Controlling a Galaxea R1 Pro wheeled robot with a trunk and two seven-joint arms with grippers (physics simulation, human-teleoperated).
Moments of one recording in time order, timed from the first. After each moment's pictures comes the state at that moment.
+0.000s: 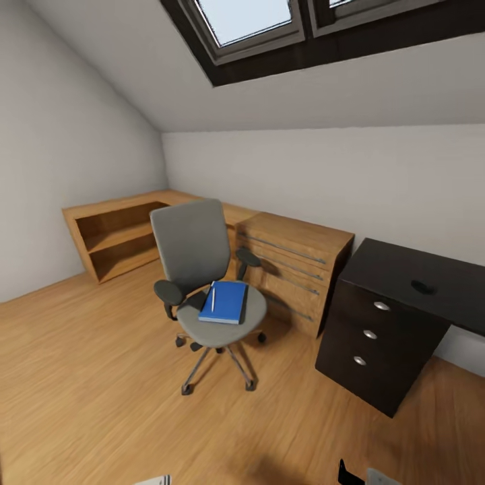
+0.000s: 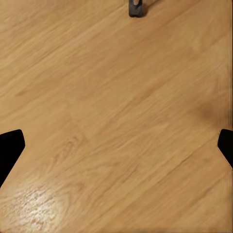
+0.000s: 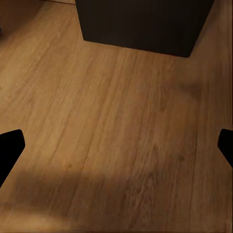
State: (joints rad) left arm -0.07 -0.06 -0.04 -0.69 0.13 -0.06 0.25; right arm -0.31 -0.01 -0.10 -0.21 -0.26 -0.51 -0.13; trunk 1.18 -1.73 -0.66
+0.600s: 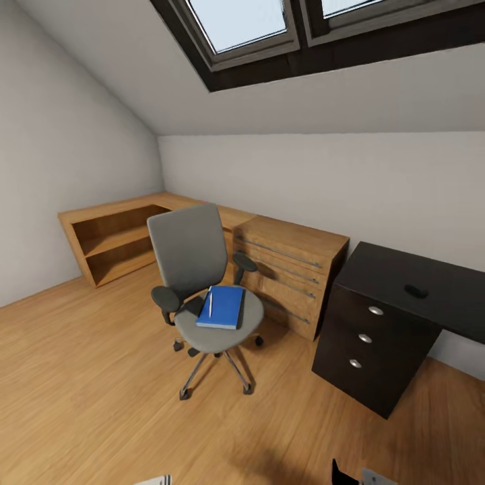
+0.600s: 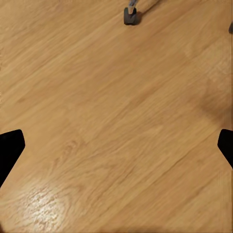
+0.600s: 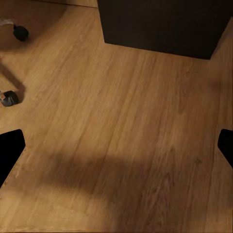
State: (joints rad) left arm -0.07 -0.06 -0.04 -0.68 0.13 -0.06 0.25; right arm -0.31 -0.01 -0.10 -0.20 -0.27 -0.51 -0.02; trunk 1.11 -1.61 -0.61
